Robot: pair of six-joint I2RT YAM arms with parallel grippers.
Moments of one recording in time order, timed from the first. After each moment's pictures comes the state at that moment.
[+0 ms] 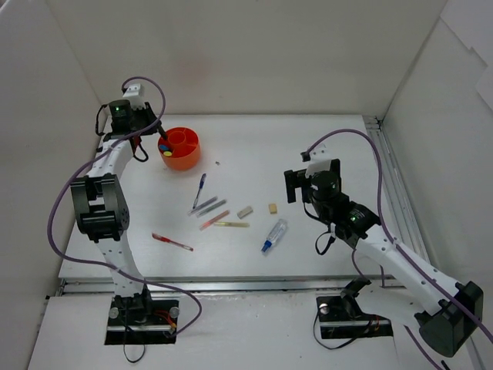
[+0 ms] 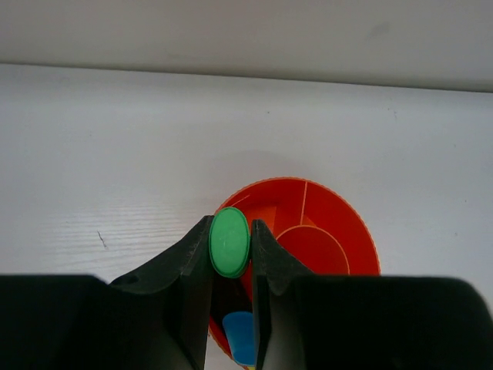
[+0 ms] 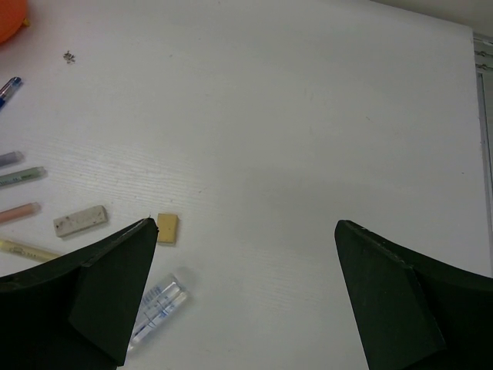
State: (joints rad) left arm 0.10 1.97 1.65 -0.04 0.32 -0.16; right arm 0.63 1.00 0.83 -0.24 0.43 0.08
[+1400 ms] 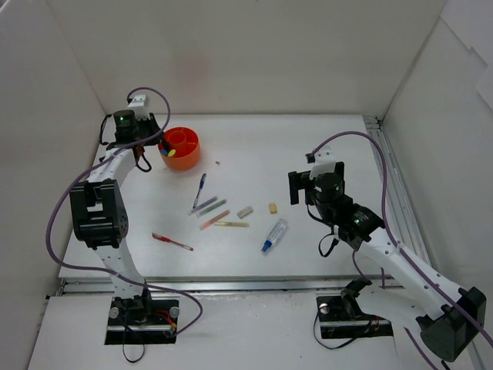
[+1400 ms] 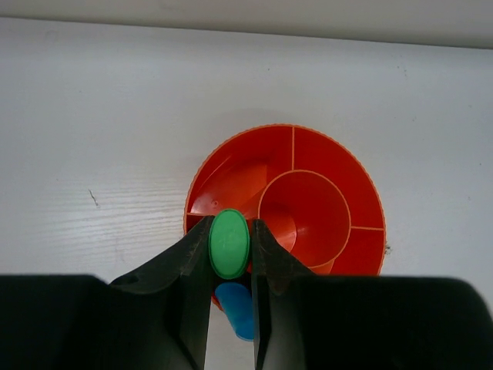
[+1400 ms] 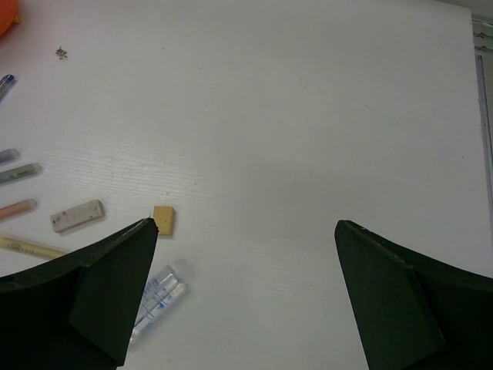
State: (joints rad) left arm 0.08 1.90 1.47 0.01 0.30 -0.12; right arm 0.61 0.97 0.81 -0.26 0.43 0.11
